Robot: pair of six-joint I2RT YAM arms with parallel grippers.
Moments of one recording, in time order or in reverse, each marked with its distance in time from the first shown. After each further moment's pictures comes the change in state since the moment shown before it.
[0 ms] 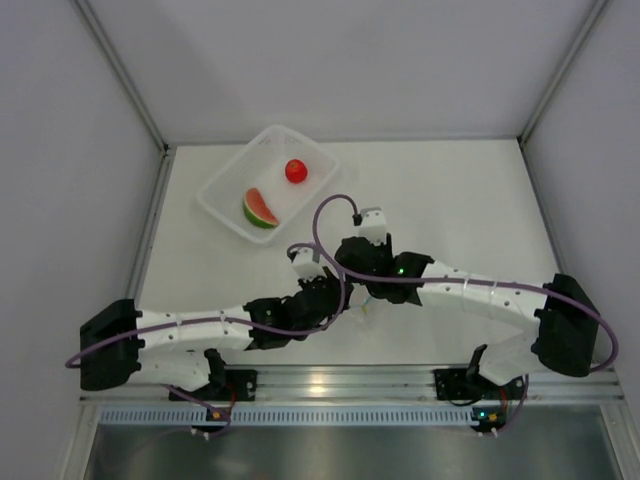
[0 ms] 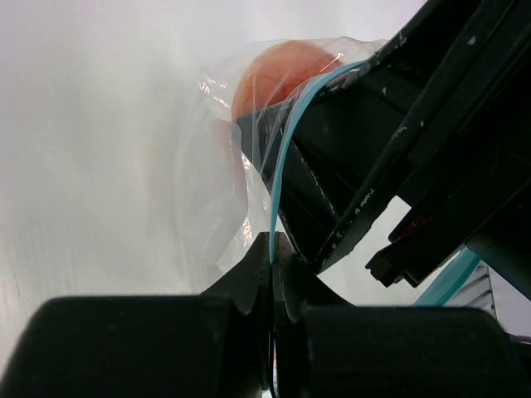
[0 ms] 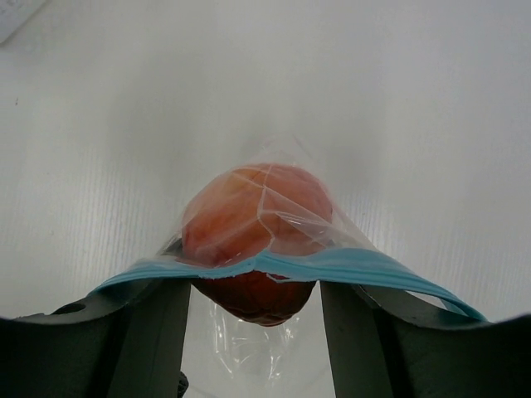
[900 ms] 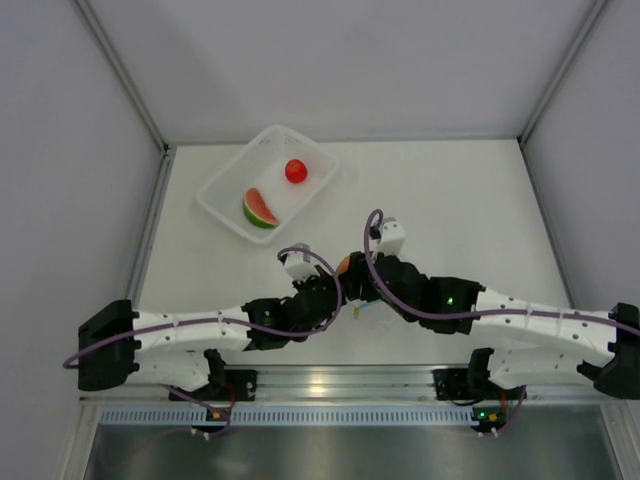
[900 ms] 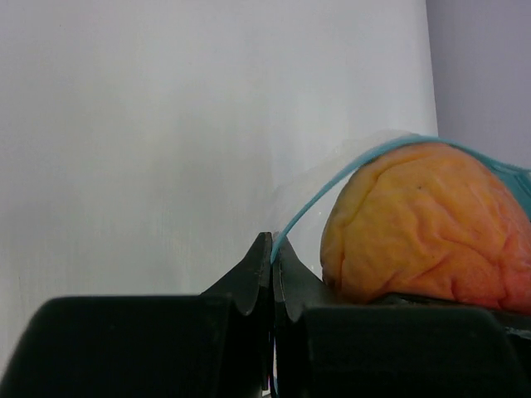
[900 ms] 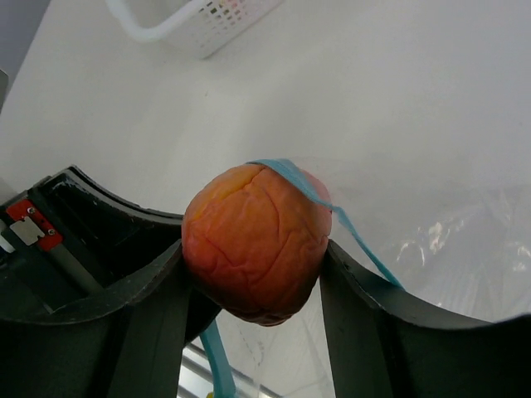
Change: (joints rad) left arm -0.015 -0.014 0.010 -0.061 -0.119 -0.123; right arm 0.146 -0.330 -0.124 0.118 -0.097 -0.006
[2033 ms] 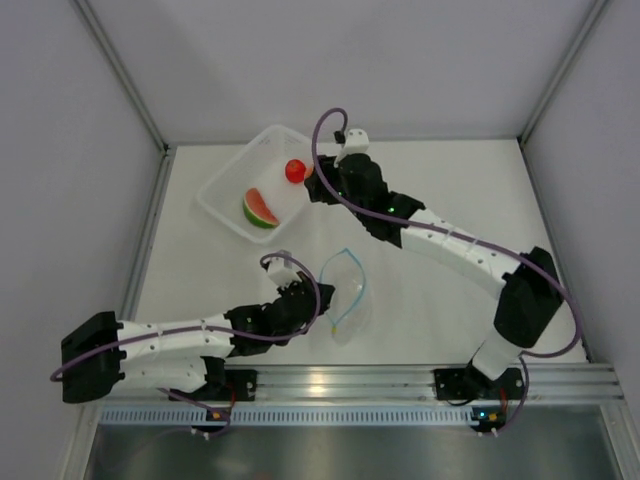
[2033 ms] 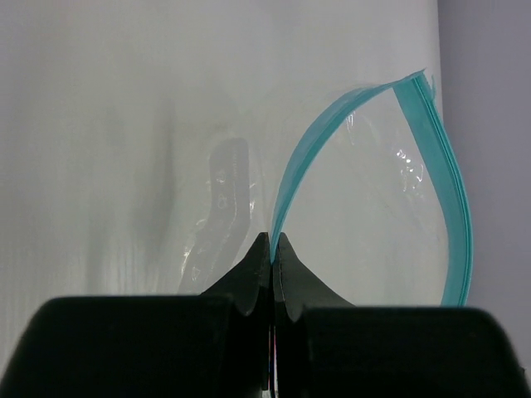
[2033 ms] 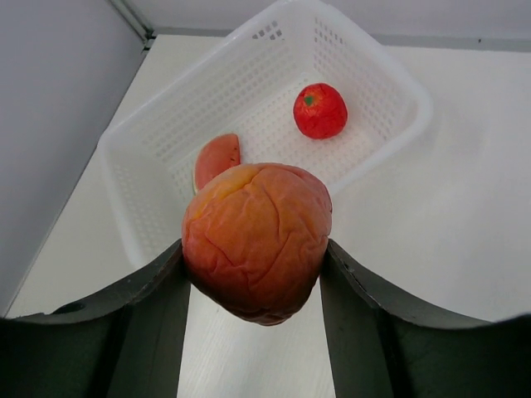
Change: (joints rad) left arm 0.051 -0.127 -0.168 0.070 0.075 -0.027; right arm -0.385 0.529 0.492 0.328 -0.256 -0.232
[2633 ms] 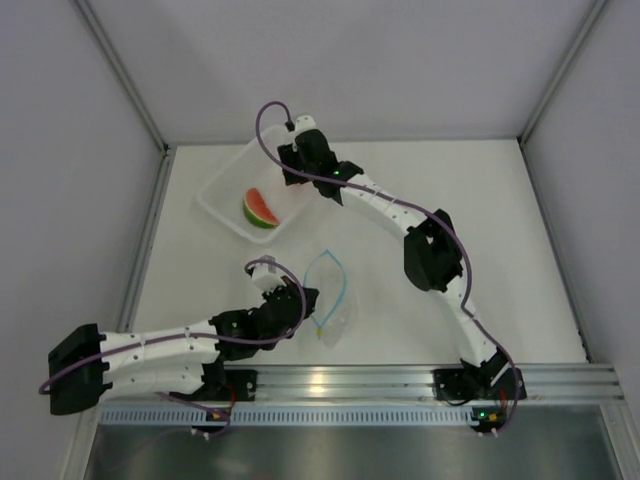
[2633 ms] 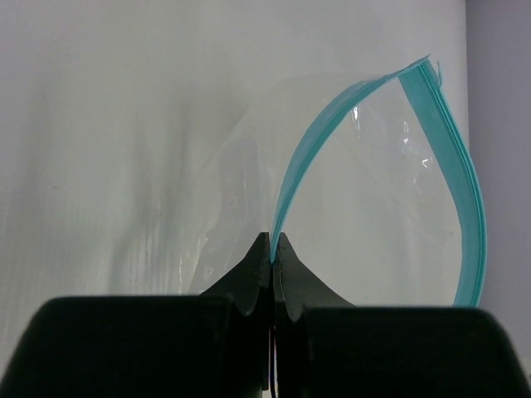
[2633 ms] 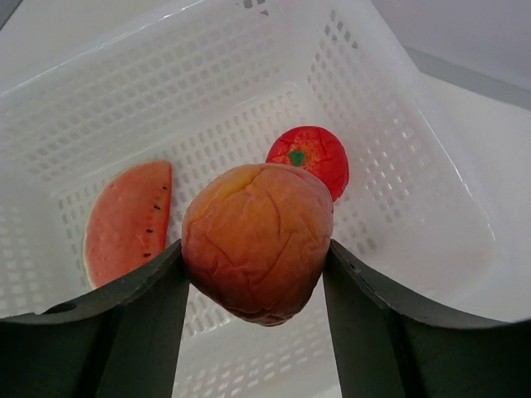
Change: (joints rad) left arm 0.029 -0.140 -0.087 -0.093 -0.023 -0.018; right arm -0.089 0.722 0.767 -0.198 -0.126 -0.244
